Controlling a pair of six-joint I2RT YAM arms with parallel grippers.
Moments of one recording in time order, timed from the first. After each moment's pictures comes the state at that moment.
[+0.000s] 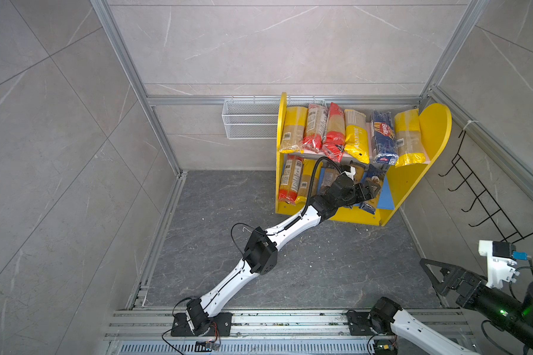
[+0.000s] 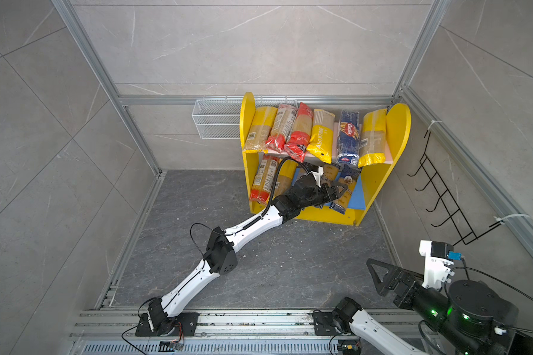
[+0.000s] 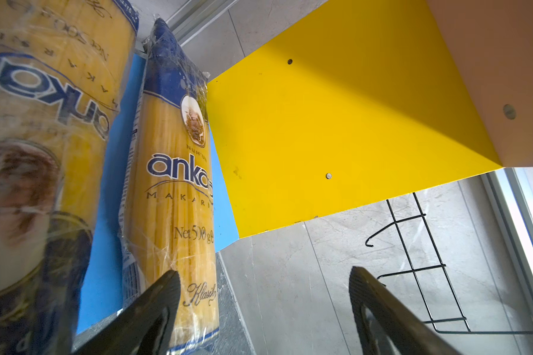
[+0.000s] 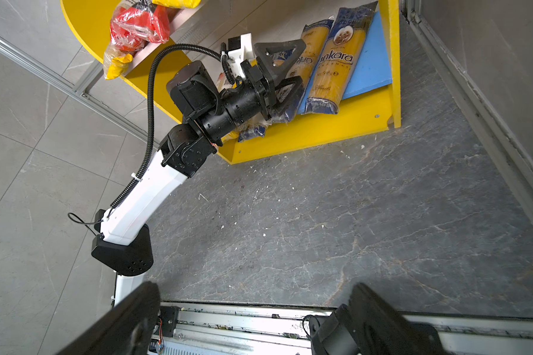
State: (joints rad) left arm -1.00 2.65 2.66 -0.15 0.19 -1.03; right arm 0.69 0.56 1.75 -1.69 0.29 0.80
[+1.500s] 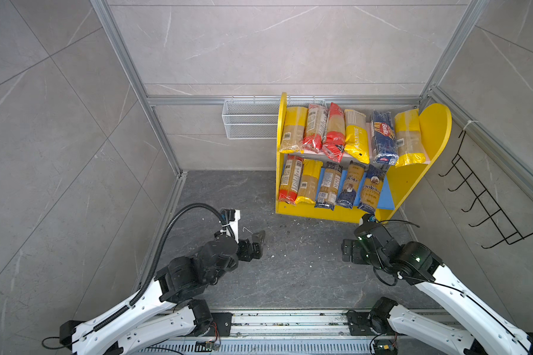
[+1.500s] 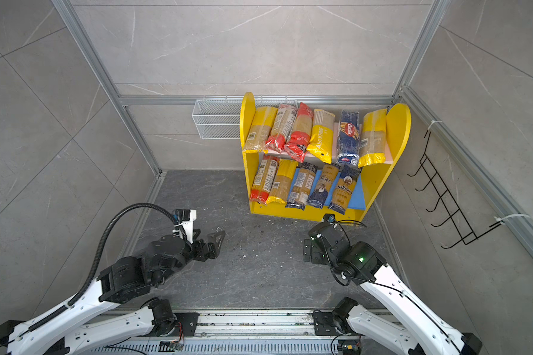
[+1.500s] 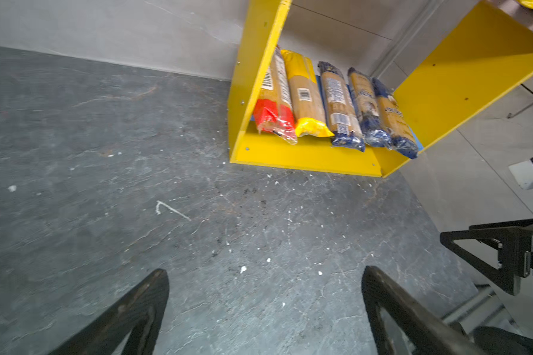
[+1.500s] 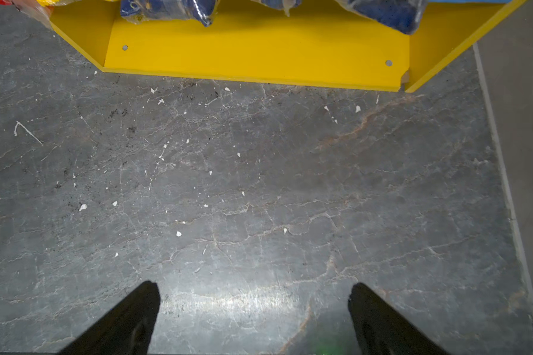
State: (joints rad) left arm -1.06 0.72 0.94 -0.73 -0.52 -0.66; right arm 0.69 0.90 1.02 -1.16 0.35 0.63
